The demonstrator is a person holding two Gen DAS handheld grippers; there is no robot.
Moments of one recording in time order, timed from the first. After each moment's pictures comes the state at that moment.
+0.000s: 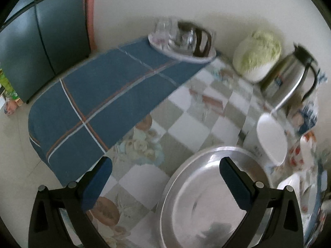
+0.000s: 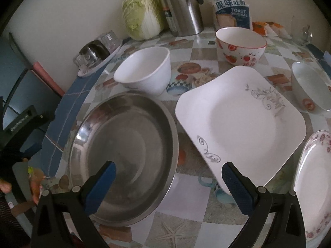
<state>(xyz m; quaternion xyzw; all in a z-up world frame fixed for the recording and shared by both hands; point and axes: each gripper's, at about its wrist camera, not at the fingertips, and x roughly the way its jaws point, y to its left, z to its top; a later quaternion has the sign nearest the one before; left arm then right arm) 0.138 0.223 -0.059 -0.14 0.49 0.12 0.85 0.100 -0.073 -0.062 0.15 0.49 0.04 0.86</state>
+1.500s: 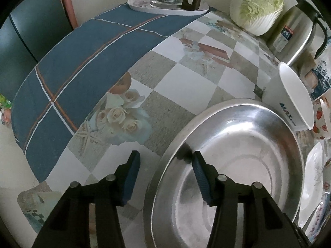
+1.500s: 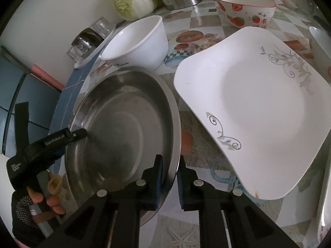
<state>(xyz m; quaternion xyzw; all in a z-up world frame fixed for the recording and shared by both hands) 0.158 0.198 -0.124 -0.10 0.56 0.09 0.81 0.119 -0.073 -0.110 0.20 0.54 0.06 0.82</state>
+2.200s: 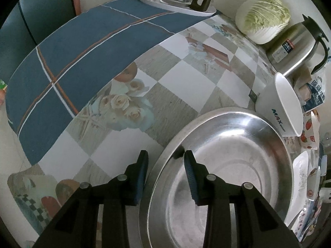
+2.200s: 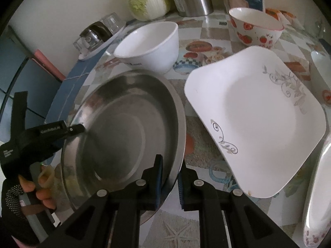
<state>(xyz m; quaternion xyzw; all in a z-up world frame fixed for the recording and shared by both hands) 0.142 0.212 -0.116 -0.17 0.57 0.08 0.80 0.111 -0.063 -0.086 0.14 0.53 0.07 0.83</state>
